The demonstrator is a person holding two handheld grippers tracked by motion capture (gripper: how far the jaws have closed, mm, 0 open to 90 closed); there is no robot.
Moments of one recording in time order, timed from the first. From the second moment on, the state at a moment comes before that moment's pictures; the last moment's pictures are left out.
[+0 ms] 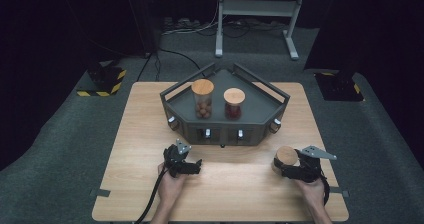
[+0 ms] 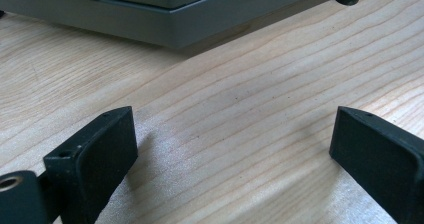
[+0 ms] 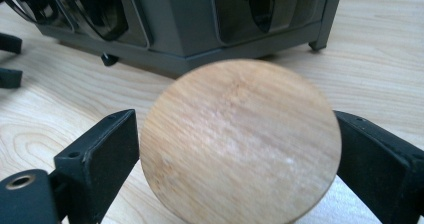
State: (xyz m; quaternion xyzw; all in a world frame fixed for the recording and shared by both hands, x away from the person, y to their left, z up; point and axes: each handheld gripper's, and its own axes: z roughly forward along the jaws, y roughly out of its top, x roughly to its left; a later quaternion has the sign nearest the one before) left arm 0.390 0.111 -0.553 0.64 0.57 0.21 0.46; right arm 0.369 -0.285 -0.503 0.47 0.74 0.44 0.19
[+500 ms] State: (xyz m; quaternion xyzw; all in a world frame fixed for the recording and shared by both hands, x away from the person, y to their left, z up) left arm 0.390 0.111 -0.553 0.64 0.57 0.21 0.46; right arm 0.366 -0.284 -0.517 0.48 0.75 0.41 0.18
